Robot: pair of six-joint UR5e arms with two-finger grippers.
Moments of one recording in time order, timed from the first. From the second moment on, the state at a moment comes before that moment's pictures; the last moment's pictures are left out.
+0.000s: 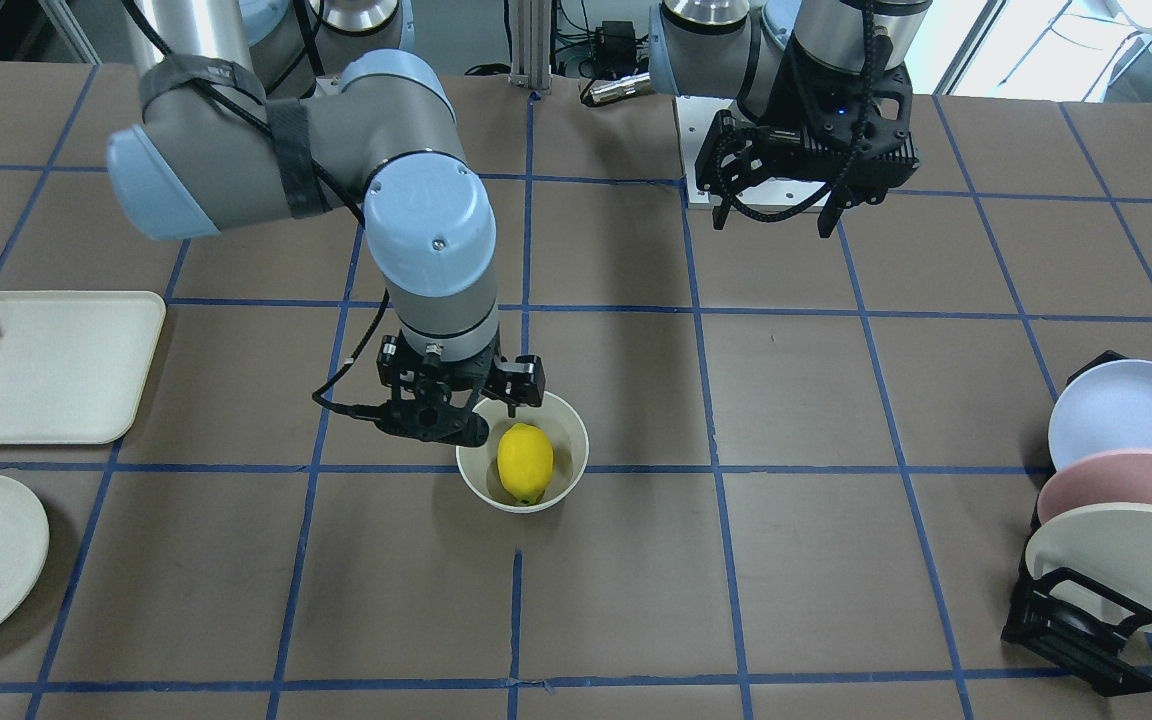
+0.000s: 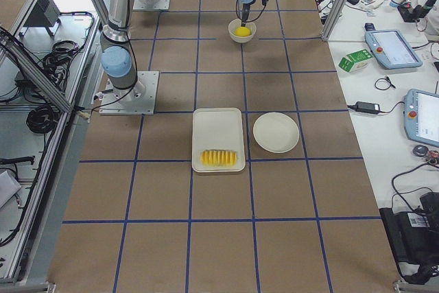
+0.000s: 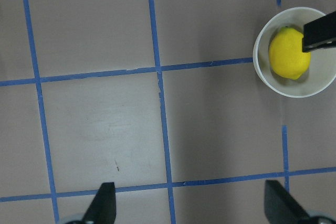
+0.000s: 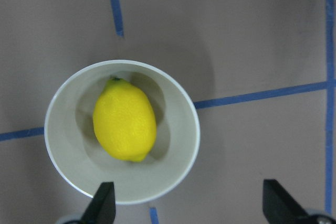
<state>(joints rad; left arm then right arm) -1.63 -1.49 -1.61 -1.56 1.56 -0.01 1.86 -1.20 1.48 -1.77 -1.55 0.45</state>
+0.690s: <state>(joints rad) -1.63 -1.50 -1.60 -1.60 1.56 -0.06 1.66 -1.49 1.48 -1.41 -1.56 0.22</state>
